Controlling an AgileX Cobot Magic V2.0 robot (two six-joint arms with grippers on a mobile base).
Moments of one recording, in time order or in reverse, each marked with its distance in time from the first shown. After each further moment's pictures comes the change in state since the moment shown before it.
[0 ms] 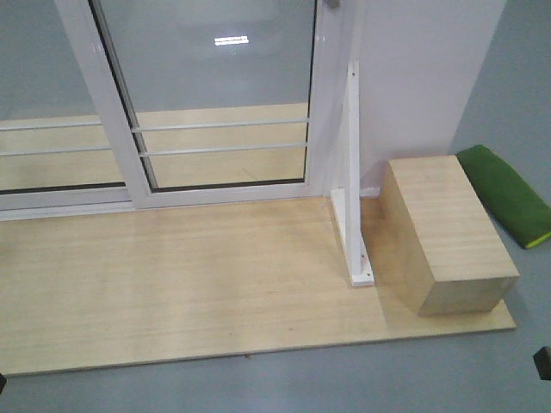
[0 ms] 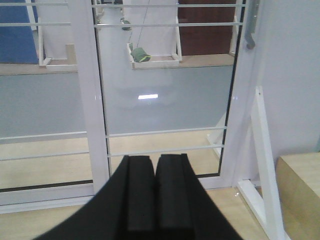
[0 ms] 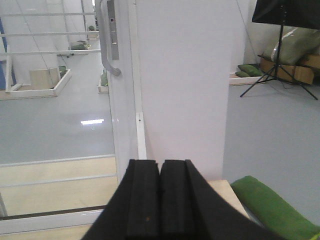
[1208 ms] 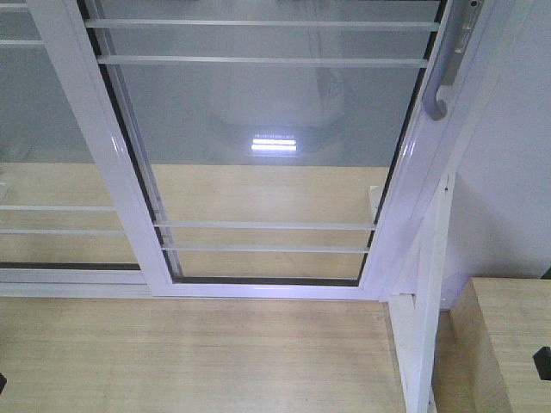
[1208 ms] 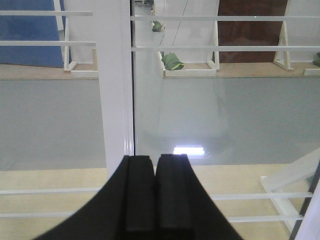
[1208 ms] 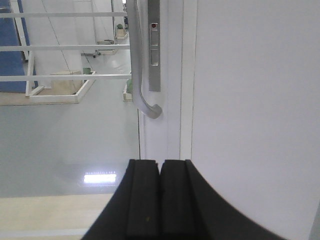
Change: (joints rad) left arm 0.000 0.000 0.000 0.000 0.000 0.000; right arm 0.000 0.000 0.000 0.000 0.000 0.000
